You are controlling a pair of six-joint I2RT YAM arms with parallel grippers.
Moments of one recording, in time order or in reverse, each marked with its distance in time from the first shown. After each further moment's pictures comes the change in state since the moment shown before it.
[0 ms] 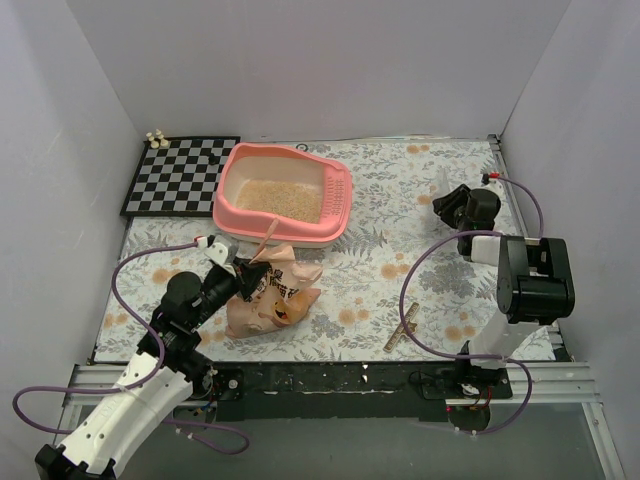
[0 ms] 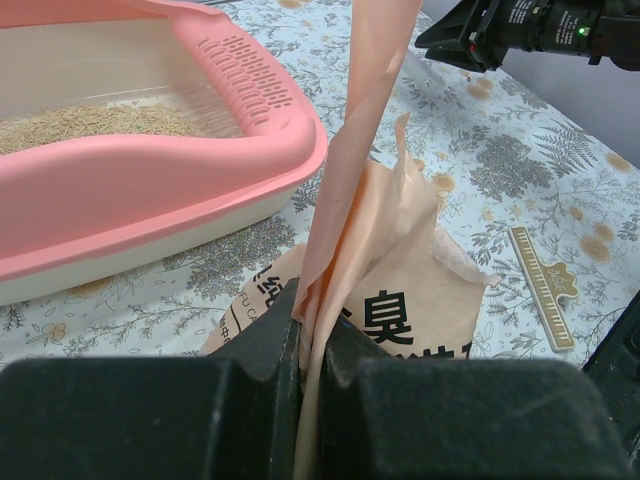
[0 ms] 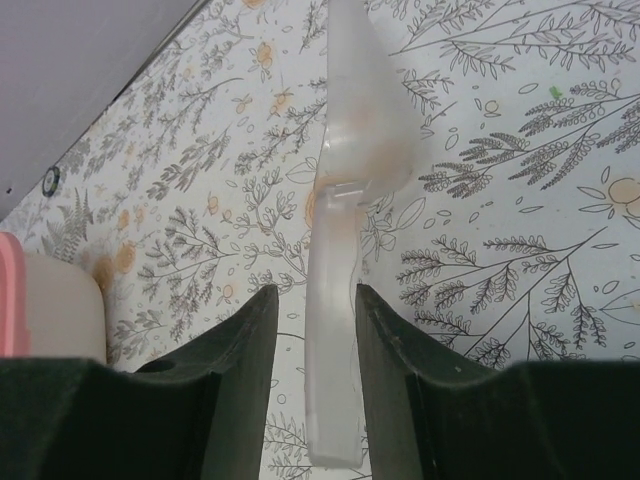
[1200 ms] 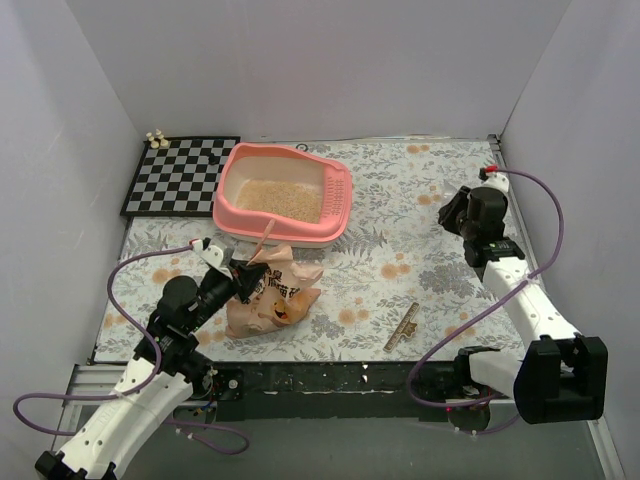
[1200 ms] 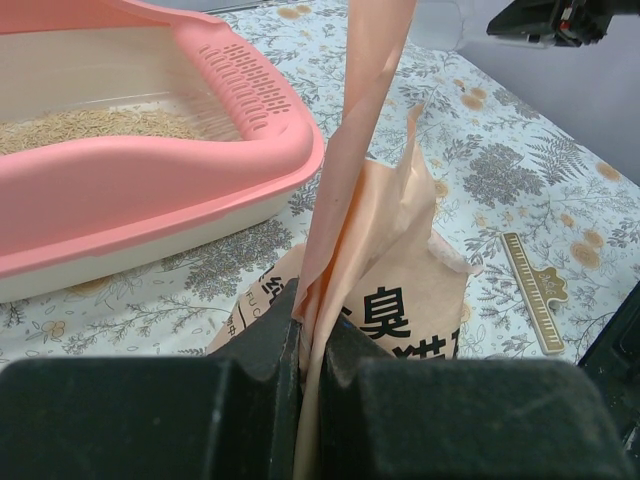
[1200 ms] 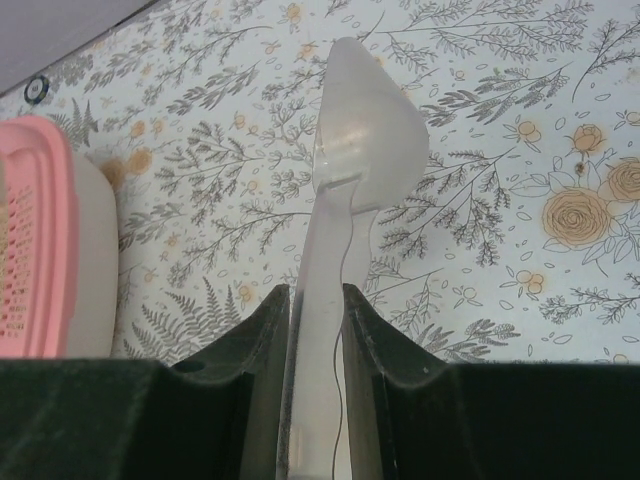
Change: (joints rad) left arm 0.000 -0.050 0.001 -0.030 -0.007 -0.017; right arm 0.171 -0.545 0.078 -0.718 0.188 -0.208
